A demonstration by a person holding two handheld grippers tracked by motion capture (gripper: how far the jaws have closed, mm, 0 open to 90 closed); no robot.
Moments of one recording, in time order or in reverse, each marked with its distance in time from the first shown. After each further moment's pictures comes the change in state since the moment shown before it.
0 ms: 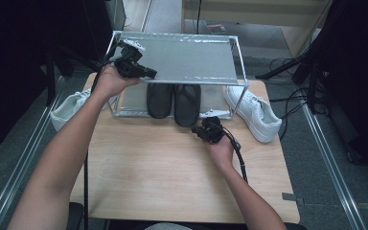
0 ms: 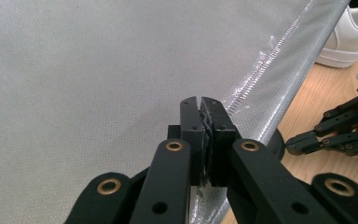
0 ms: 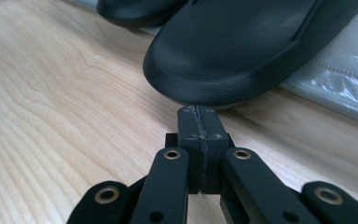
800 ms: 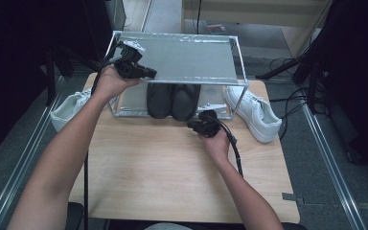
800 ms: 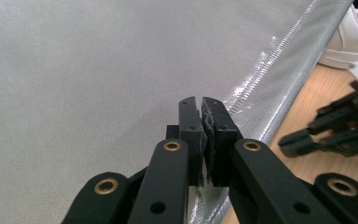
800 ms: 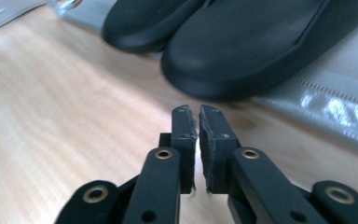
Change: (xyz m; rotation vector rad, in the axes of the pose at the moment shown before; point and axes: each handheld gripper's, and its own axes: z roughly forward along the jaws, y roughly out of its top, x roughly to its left) left arm -0.003 -0.002 0.000 -0.020 0.031 0.009; right arm 0.000 0.017 0.007 -0.003 0.034 0.039
